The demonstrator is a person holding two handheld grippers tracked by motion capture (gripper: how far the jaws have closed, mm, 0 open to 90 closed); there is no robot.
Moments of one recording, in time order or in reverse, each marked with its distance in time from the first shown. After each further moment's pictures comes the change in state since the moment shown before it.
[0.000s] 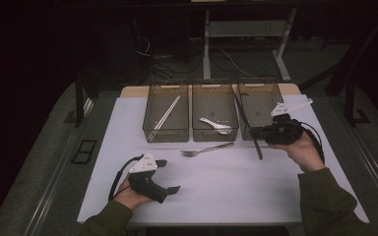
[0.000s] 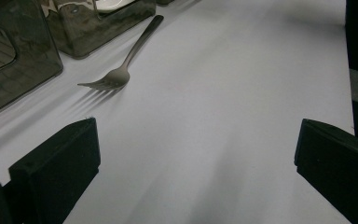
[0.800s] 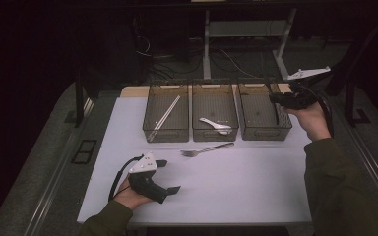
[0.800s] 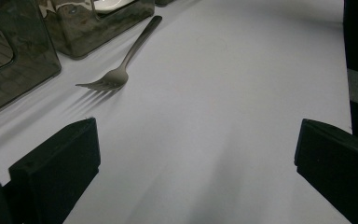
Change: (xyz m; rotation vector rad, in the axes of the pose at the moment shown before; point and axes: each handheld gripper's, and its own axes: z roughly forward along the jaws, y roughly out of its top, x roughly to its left) left arm 0.000 0.000 0.000 0.002 -0.004 0.002; right arm -0.084 0.040 -0.013 -0.033 -0.328 0.107
